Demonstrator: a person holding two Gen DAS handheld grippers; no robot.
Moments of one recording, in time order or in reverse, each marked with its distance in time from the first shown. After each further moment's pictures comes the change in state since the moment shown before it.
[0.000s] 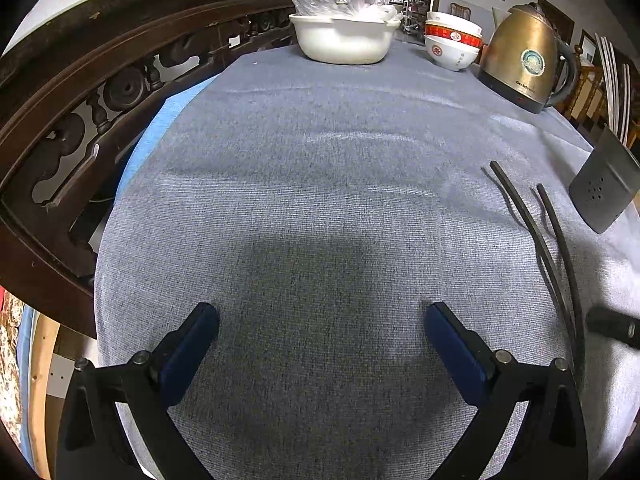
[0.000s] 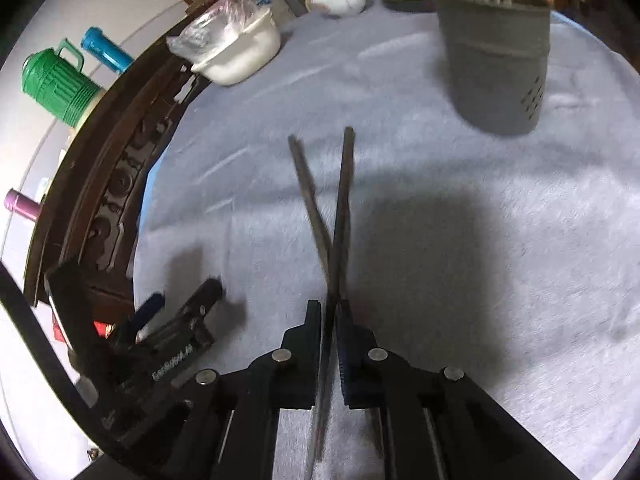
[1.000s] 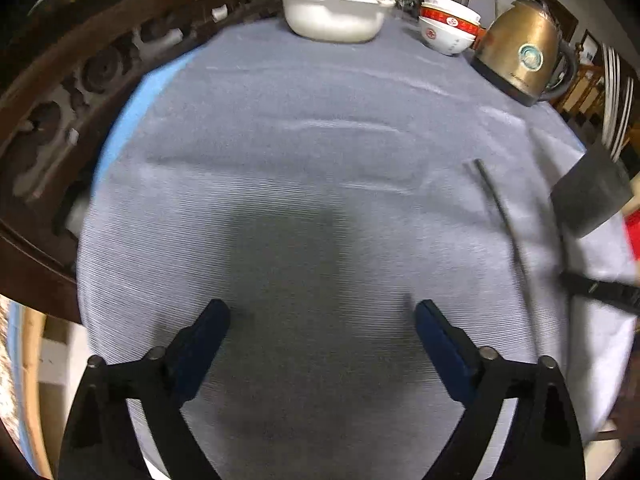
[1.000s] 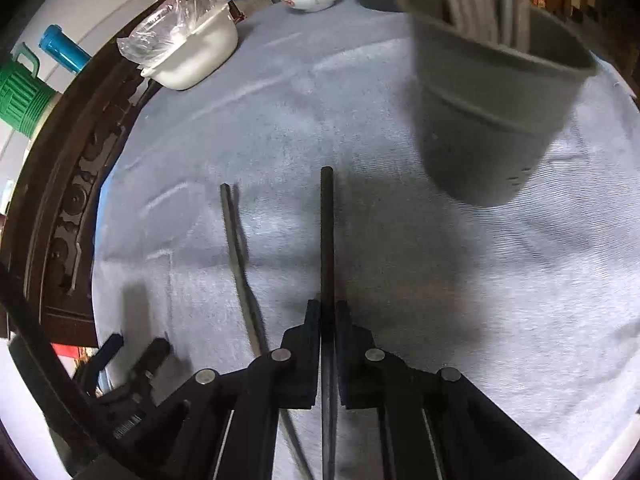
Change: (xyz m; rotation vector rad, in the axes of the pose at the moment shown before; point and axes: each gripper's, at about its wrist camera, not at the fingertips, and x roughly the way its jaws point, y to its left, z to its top) left arm -0.001 -0.003 0.024 -0.047 0.157 -0.117; right arm 0.016 -0.027 0.062 -0.031 0.095 -0.137
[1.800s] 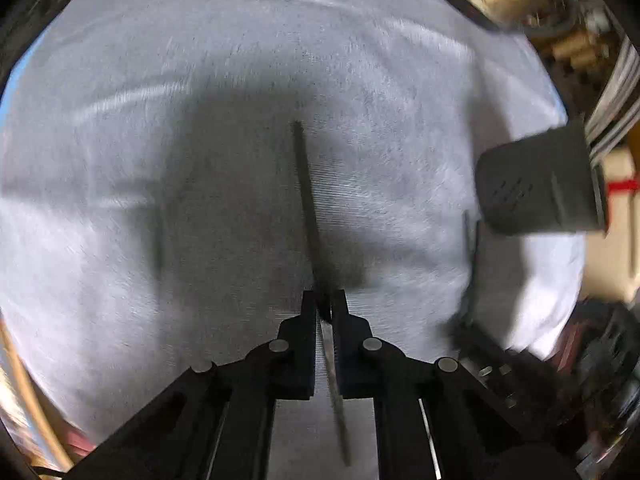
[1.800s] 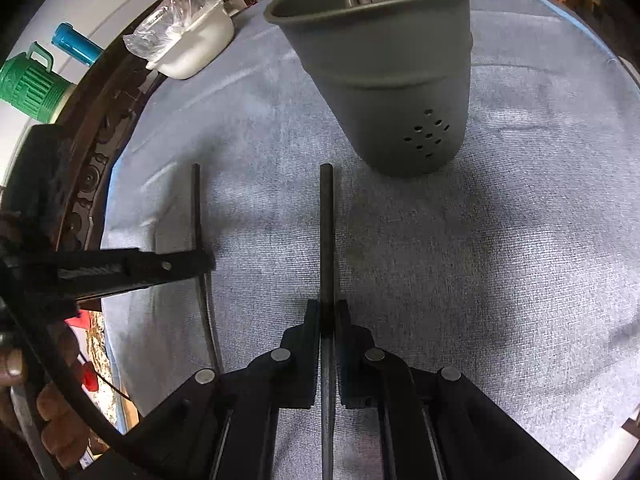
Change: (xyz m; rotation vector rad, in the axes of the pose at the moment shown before) left arm 0.050 -0.122 0.062 0.063 0.441 -0.111; right arm -0.009 -0.055 -0.011 -0.038 0.057 0.103
